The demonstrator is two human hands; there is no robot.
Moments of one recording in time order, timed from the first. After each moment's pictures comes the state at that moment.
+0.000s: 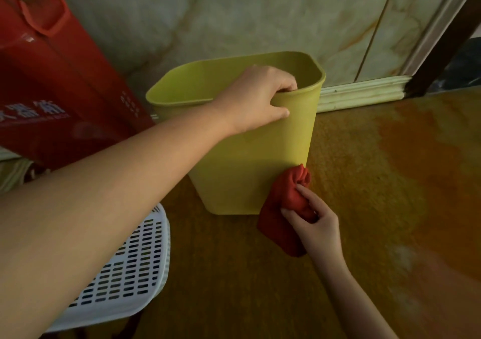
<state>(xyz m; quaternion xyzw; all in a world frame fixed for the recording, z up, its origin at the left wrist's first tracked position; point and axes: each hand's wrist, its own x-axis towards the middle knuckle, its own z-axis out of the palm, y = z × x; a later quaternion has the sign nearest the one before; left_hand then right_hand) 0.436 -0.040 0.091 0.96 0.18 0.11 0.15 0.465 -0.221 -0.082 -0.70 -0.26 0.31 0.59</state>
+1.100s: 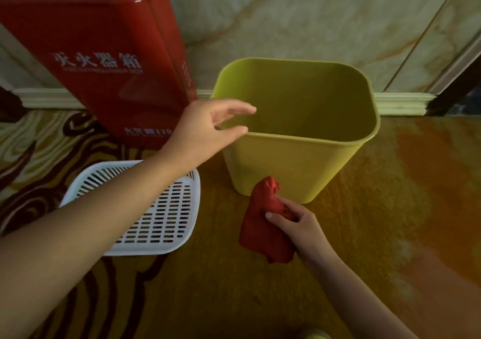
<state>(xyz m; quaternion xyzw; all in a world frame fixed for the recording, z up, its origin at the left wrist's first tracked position) 0.253 -0.076 0.075 0.82 0.31 0.28 0.40 0.385 -0.237 -0.054 -0.59 -0.22 0.58 0.51</state>
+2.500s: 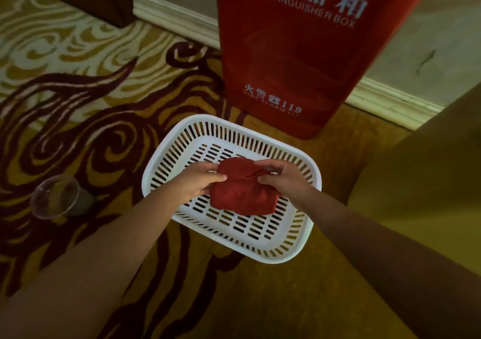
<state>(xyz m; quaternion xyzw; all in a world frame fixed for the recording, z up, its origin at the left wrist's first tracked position) -0.020 0.003 -0.135 0.34 0.64 0.19 0.66 0.188 0.000 -0.139 -0.59 -0.46 0.61 0.25</state>
